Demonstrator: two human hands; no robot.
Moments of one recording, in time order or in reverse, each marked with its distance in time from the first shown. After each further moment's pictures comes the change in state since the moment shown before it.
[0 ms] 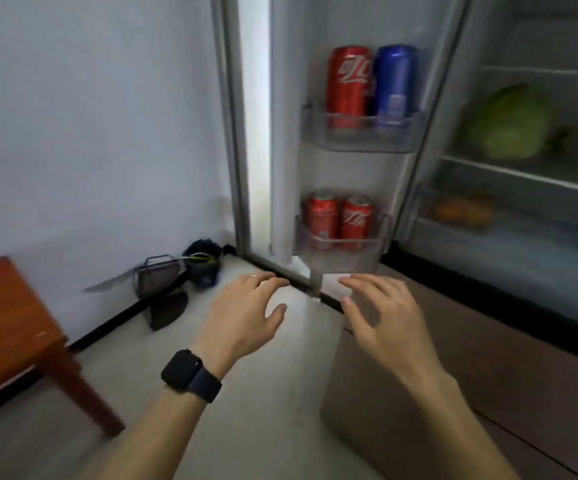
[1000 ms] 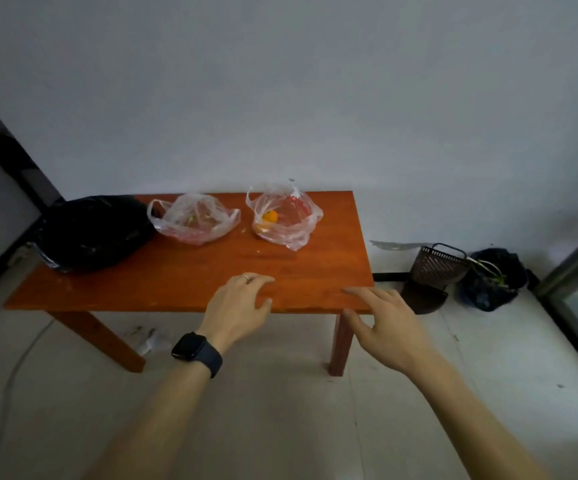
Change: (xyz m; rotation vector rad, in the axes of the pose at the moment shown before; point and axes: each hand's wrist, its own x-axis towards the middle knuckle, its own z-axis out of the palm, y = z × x) left_hand -0.322 -0.516 -0.134 0.137 0.063 -1.064; right_hand 0.073 -0.461 0.461 0.271 -0.881 -0.589
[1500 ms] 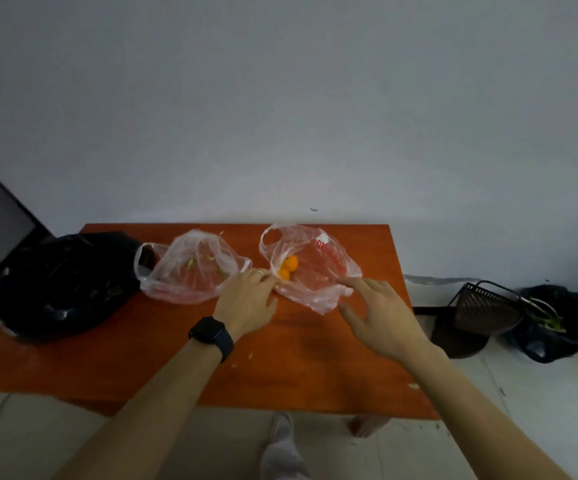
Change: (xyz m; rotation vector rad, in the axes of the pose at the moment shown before) left_hand 0.264 -0.112 0.008 0.207 -0.014 0.119; right_hand 0.292 0.000 0.054 0.007 -0.060 -0.069
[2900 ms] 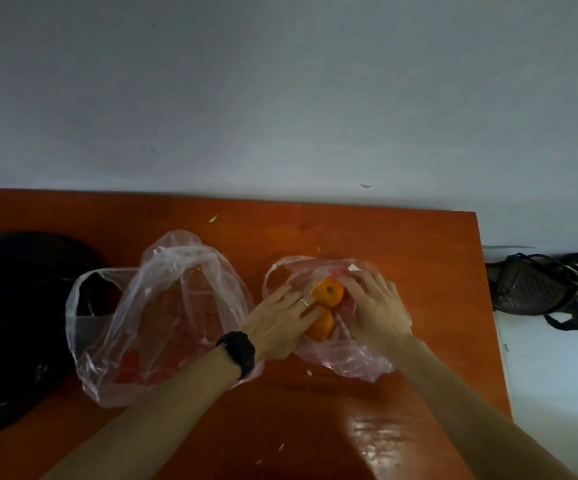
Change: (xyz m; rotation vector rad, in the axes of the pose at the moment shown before) left_hand 0.217 -0.179 0.189 -0.052 -0.236 0.542; right_hand 0.313 0.065 0.205 -0.189 -0.201 -0.044
